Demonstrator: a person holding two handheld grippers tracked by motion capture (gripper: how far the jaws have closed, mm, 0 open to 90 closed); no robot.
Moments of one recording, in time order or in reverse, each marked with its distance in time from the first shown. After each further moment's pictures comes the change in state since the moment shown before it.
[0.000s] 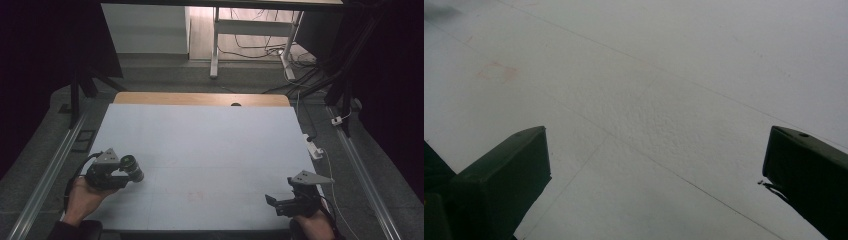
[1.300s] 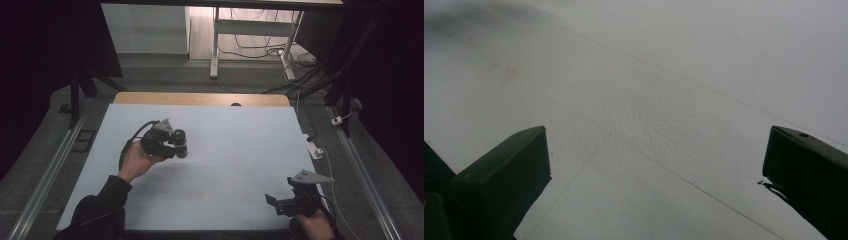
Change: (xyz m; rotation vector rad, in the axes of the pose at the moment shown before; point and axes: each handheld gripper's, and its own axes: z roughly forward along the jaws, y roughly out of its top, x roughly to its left) left arm -0.013 0.130 0.087 0.034 -0.133 0.168; right arm -0.001 0.001 0.001 0.004 0.004 0.009
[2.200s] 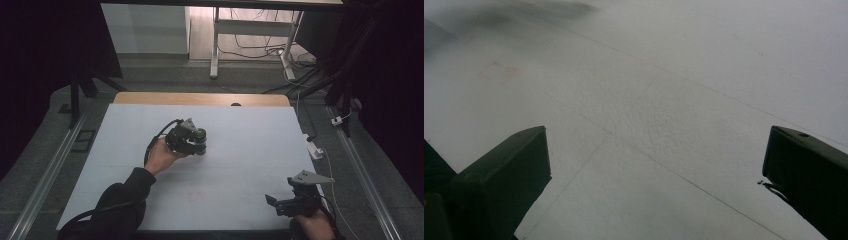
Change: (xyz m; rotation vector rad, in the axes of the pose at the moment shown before) left arm 0.001 0.029 0.067 0.018 -0.018 0.040; right arm 0.000 -0.001 -0.001 -0.001 -0.001 -0.008
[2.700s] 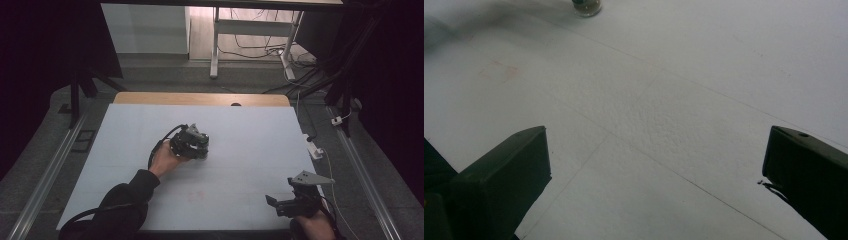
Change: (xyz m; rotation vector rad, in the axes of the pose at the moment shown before) left arm -0.003 -0.009 0.023 0.022 0.004 0.025; right arm 0.001 -0.001 -0.001 -0.003 -0.002 -0.003
